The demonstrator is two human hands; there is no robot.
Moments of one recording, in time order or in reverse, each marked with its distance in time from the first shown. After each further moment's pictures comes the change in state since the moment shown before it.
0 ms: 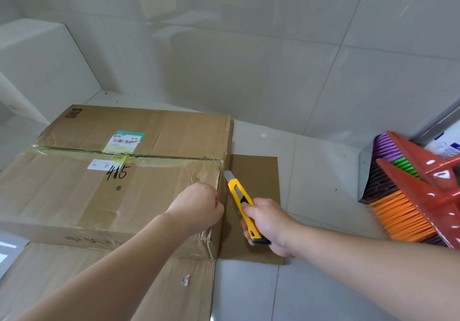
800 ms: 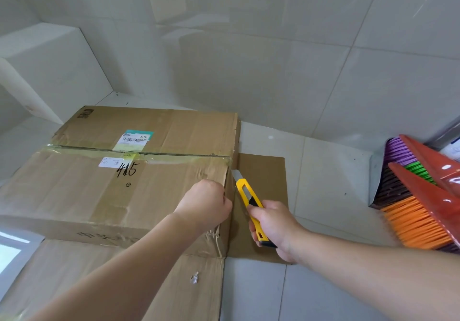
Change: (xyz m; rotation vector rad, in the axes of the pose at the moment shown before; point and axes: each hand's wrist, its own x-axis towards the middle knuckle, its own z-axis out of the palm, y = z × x) left_hand -0.002 0.004 -0.006 -0.094 0.077 -0.050; right_hand 0.002 0.003 0.003 0.014 0.070 -0.045
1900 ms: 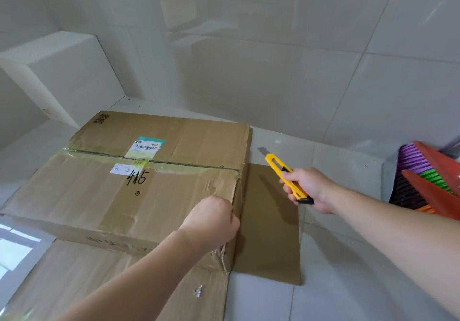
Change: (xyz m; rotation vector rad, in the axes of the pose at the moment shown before) left_hand -0.023 -0.007 0.002 0.028 -0.044 0.046; right_hand 0.049 -0.054 -0.065 -0.050 0.043 -0.033
